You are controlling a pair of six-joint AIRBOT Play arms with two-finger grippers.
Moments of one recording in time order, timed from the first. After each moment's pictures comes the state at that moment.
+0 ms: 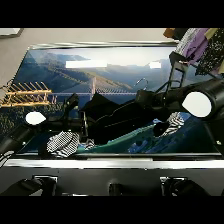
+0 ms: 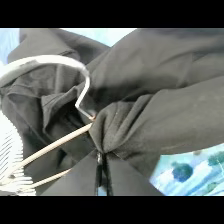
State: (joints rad) left arm -0.39 -1.08 0.78 0.32 -1.00 -0.24; right arm 0.50 -1.00 1.36 -1.55 1.29 2.23
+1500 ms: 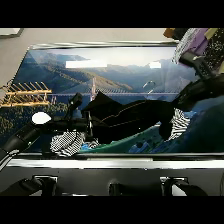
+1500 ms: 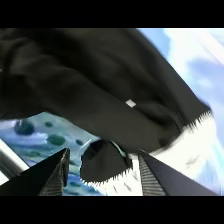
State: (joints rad) left arm -0.44 -1.11 0.78 0.21 -0.97 -0.17; right arm -0.11 -1.16 1.50 -1.18 1.61 0.64
